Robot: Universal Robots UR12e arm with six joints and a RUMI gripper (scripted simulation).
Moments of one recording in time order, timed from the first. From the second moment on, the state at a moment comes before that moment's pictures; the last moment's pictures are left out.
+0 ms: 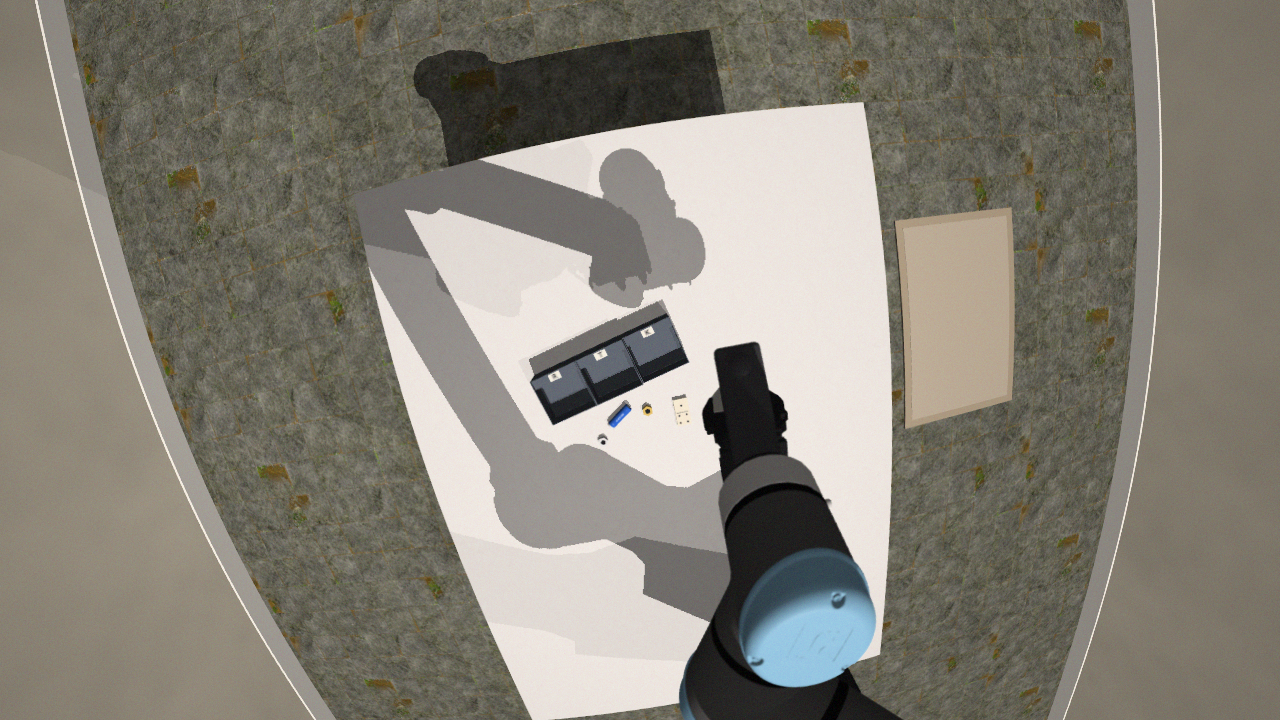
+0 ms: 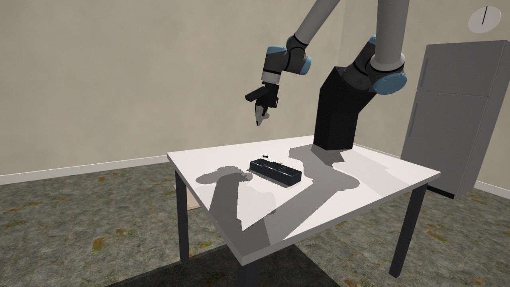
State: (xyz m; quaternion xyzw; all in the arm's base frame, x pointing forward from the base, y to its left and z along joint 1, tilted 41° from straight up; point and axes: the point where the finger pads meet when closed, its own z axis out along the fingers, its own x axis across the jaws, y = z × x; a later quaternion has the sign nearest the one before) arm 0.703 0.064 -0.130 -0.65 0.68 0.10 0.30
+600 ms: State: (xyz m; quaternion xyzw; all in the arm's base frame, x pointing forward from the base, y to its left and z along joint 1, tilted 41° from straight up) arm 0.608 0.113 -0.114 -0.66 0.67 0.18 0.30
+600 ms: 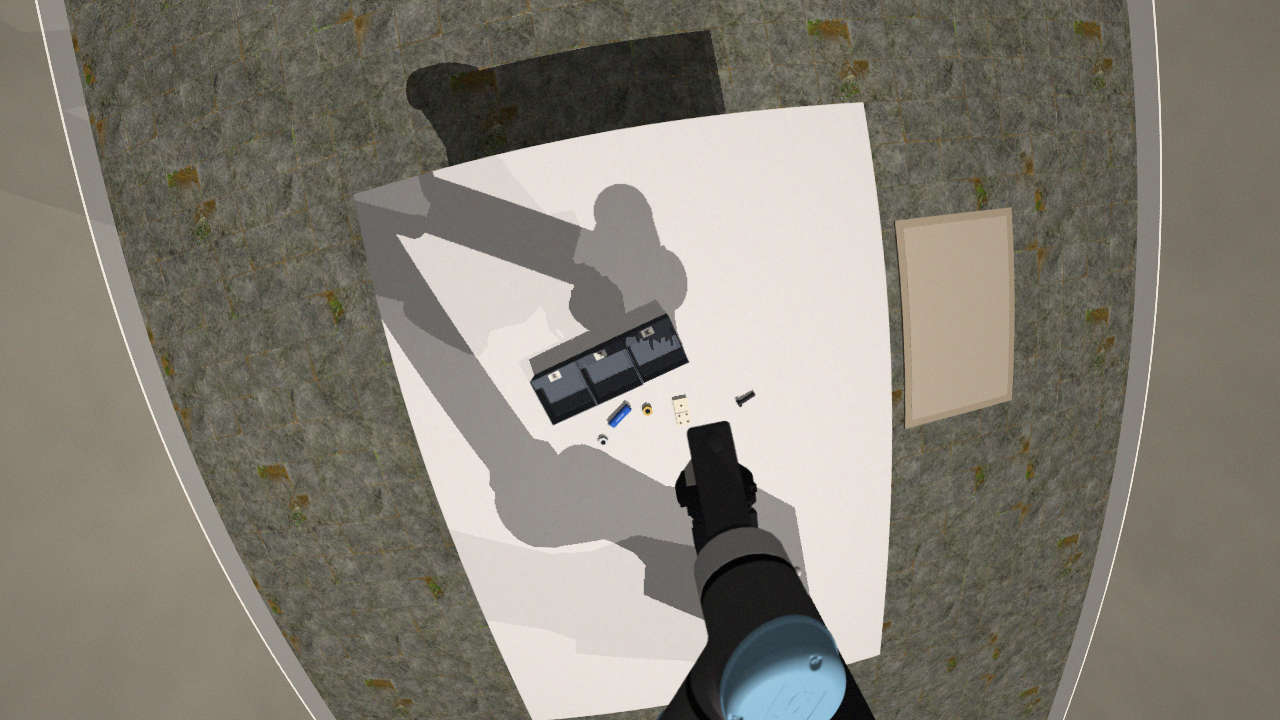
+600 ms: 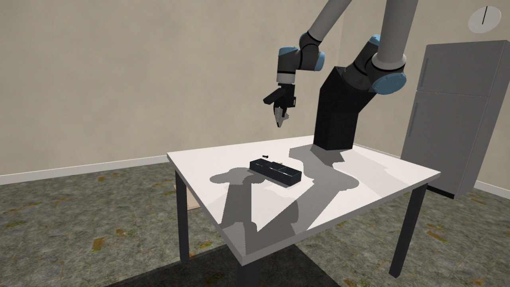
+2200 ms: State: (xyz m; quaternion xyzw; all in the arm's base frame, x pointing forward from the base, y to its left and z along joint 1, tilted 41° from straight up) arm 0.727 0.204 -0.175 -0.74 0.58 0.14 0.32
